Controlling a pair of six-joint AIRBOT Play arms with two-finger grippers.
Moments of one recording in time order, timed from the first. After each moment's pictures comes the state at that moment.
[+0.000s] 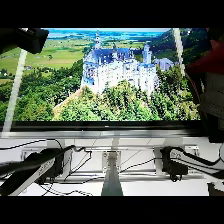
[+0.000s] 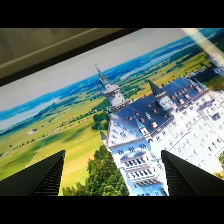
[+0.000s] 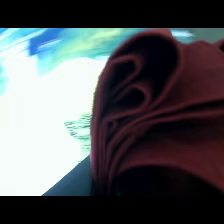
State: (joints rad) left arm -0.09 -0.95 1.45 1.26 -0.95 -1.07; right arm -0.44 -1.25 1.81 -1.58 1.43 1.76
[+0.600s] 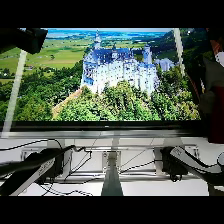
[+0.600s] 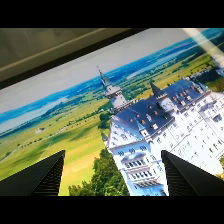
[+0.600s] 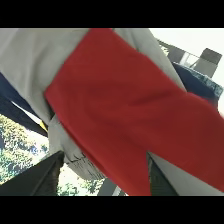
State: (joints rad) left arm -0.09 -0.94 1.45 1.26 -0.95 -1.07; right arm -0.85 -1.15 1.80 -1.65 1.68 1.86
